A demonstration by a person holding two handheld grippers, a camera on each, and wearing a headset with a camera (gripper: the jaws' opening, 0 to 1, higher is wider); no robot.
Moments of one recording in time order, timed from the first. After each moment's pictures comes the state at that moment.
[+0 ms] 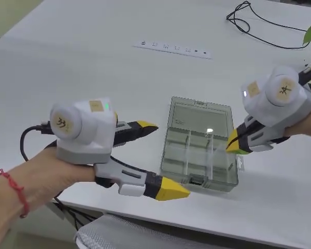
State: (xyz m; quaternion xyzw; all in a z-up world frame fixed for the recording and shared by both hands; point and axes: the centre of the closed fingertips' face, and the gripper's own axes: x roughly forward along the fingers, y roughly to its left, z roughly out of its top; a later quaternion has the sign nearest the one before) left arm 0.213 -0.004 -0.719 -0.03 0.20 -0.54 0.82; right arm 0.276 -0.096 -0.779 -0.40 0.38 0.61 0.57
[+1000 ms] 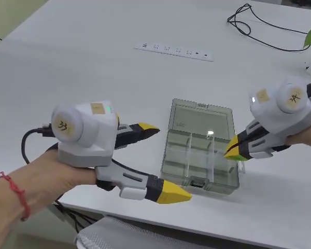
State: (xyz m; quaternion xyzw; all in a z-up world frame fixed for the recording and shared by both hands) left arm 0.212 -0.005 -0.716 -0.03 0.19 -0.53 0.82; right arm 0.261 -0.091 -0.783 -0.34 0.37 0.62 0.60
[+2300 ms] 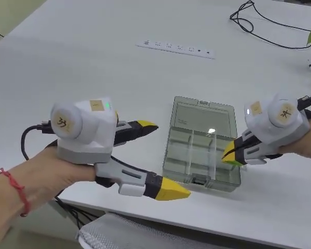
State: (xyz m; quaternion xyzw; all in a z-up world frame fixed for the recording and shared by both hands) left arm 0.211 0.001 -0.723 -0.03 0.20 -0.53 0.82; right arm 0.270 -0.092 -0.817 -0.36 0.36 0.62 0.60
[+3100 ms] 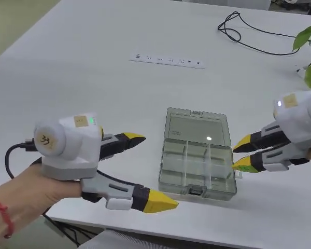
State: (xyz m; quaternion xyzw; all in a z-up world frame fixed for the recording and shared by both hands) left arm 0.214 0.013 -0.720 -0.02 0.20 -0.53 0.83; right arm 0.257 -0.116 -0.751 -0.28 0.33 0.58 0.69
